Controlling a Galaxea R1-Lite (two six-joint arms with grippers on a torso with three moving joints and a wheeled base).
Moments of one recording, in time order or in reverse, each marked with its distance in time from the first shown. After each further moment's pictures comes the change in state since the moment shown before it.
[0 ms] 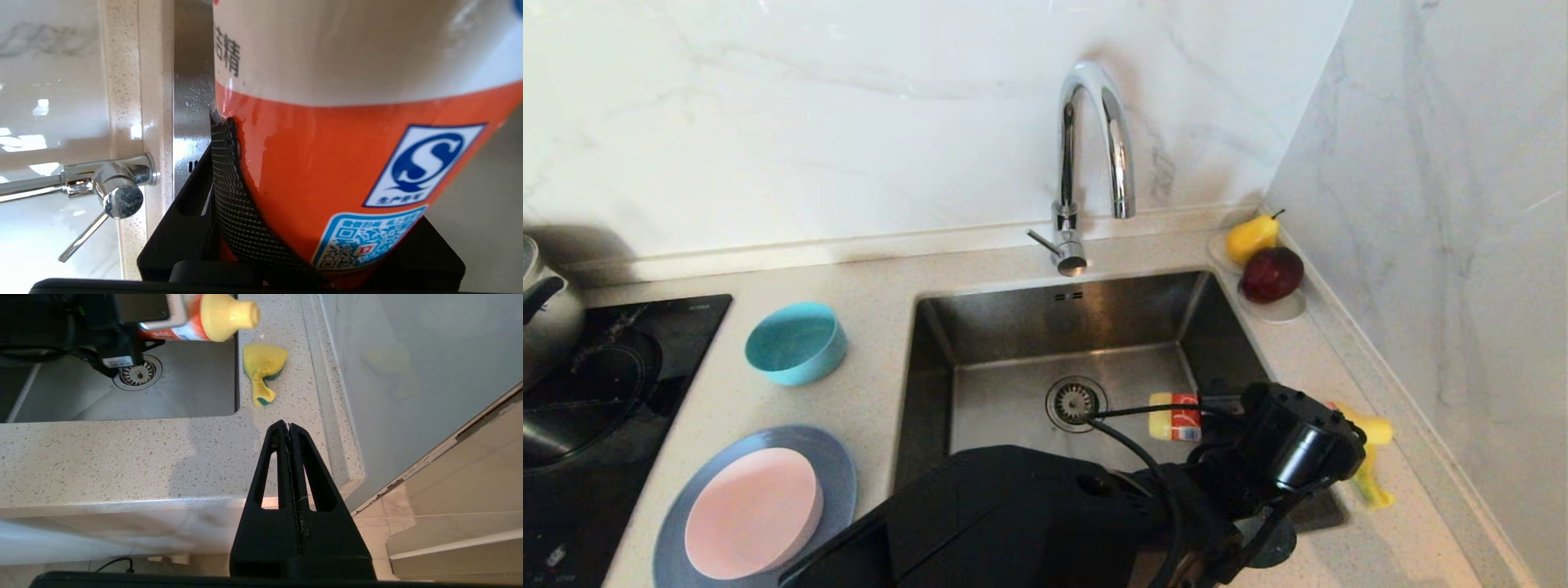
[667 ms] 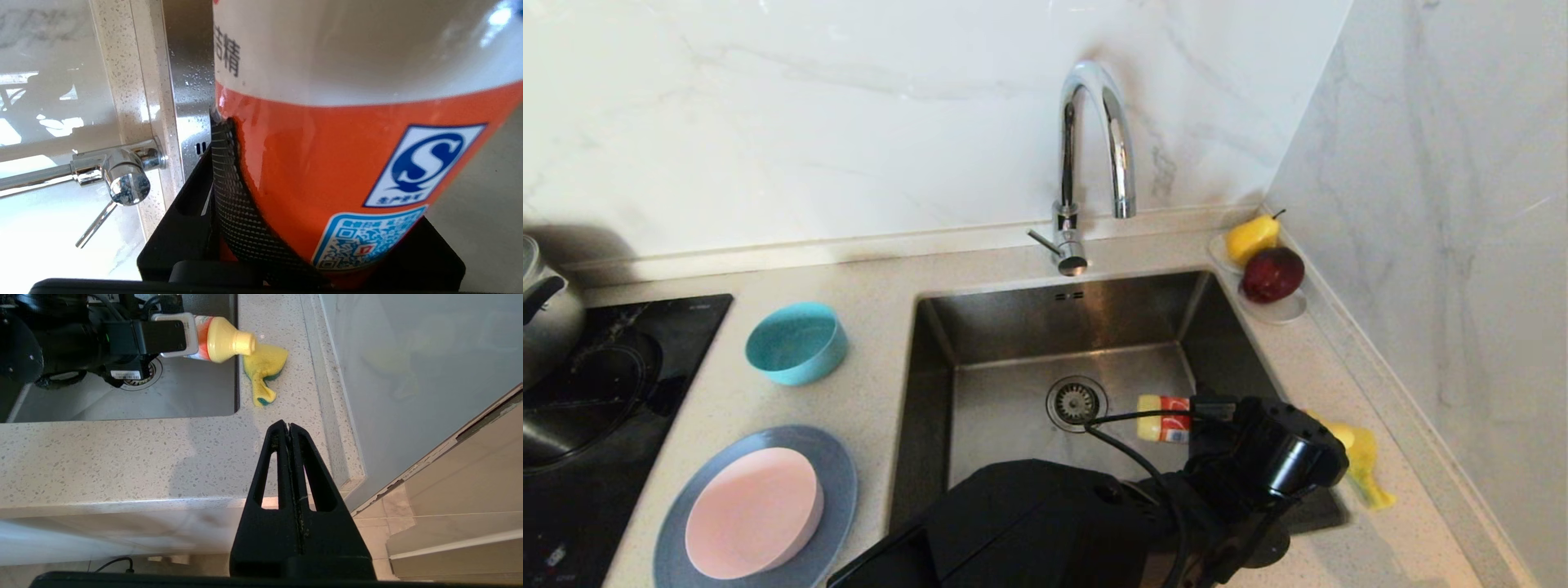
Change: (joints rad) left arm 0.014 0.083 -0.061 -0.020 0.112 0.101; right arm 0.000 0.000 0.000 0.000 0.000 0.000
